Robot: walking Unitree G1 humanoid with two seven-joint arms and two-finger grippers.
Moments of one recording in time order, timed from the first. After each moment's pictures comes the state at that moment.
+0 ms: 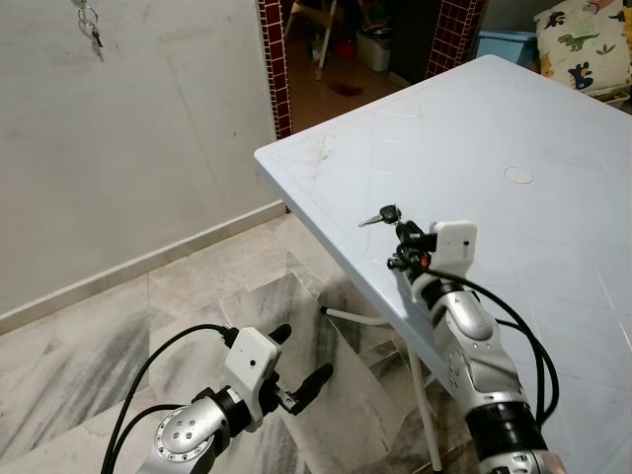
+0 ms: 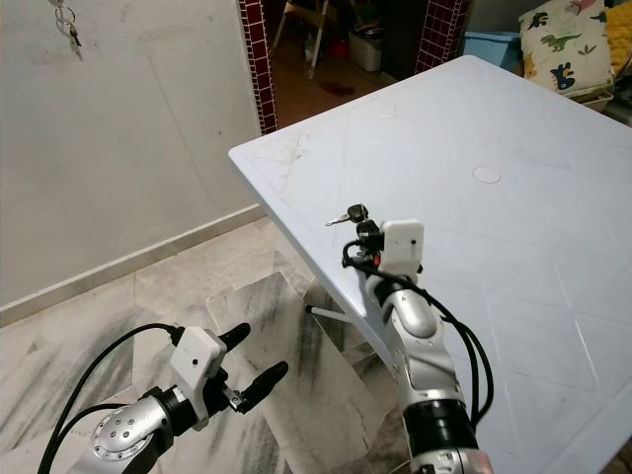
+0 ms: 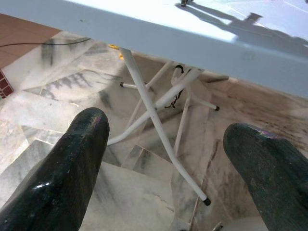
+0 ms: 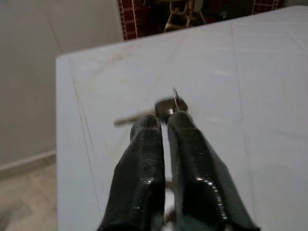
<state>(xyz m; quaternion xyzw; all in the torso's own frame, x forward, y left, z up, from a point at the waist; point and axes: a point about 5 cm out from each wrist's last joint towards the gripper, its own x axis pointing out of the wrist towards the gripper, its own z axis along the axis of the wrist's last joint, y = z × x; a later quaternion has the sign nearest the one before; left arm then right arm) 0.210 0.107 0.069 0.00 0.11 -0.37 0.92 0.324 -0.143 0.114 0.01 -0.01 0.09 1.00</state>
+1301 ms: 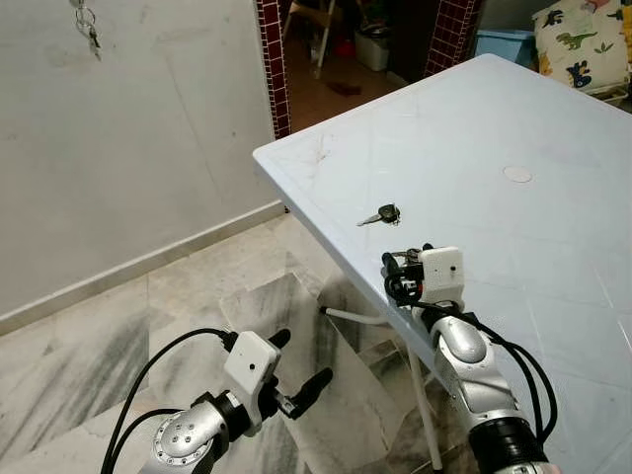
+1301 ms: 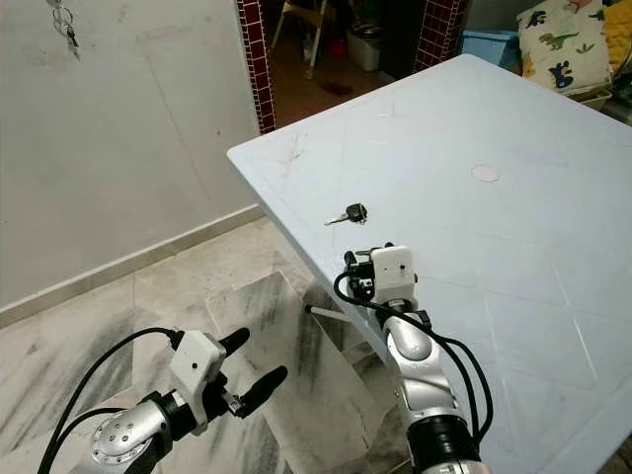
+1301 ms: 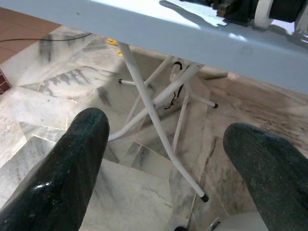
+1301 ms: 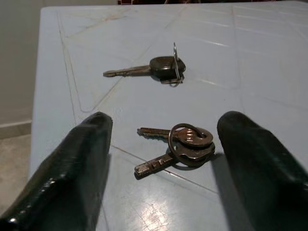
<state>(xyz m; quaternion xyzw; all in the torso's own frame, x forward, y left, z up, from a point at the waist) 0.209 0.107 0.068 0.00 0.12 -0.37 0.92 0.323 -0.144 0.089 -0.06 0.01 0.07 1.00</state>
